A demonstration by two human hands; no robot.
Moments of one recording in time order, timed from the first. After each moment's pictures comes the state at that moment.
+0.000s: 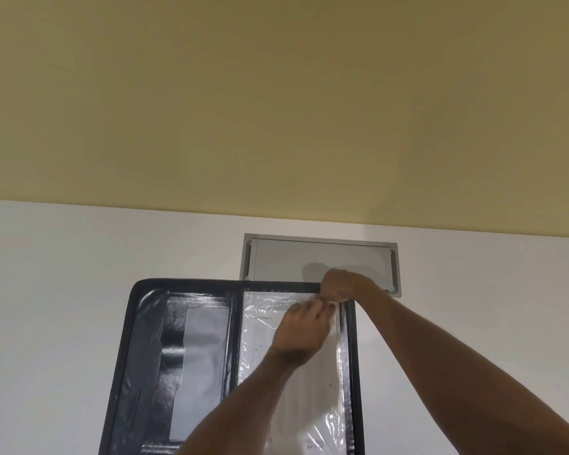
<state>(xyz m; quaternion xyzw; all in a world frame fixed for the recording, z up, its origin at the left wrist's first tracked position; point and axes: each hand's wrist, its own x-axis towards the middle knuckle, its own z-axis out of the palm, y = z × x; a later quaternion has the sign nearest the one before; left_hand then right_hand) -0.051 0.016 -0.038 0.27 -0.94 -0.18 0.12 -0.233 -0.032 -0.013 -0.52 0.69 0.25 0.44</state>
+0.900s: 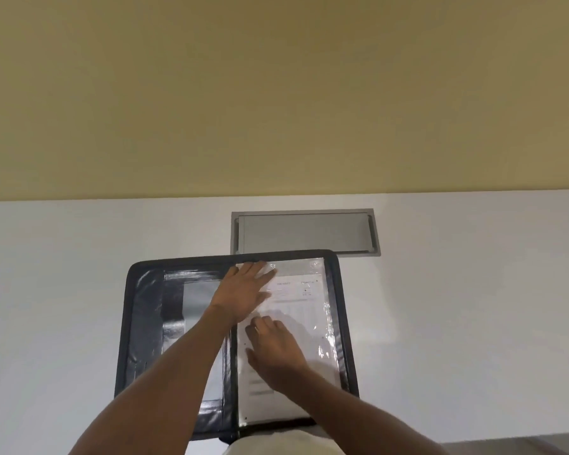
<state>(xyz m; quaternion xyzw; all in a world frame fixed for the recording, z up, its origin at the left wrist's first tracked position) 0.034 -0.044 -0.036 0.27 -0.94 -0.14 -0.18 -0.023 0.127 -0.022 -0.67 0.70 -0.07 0.23</state>
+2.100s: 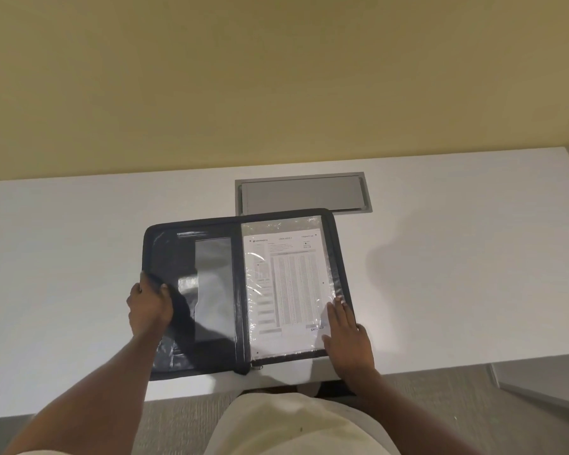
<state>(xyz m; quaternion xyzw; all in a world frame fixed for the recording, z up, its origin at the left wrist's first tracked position) 0.247 0.002 -0.027 0.73 -0.63 -0.26 0.00 -0.051 0.295 -0.025 -0.46 0.84 0.09 0.26</state>
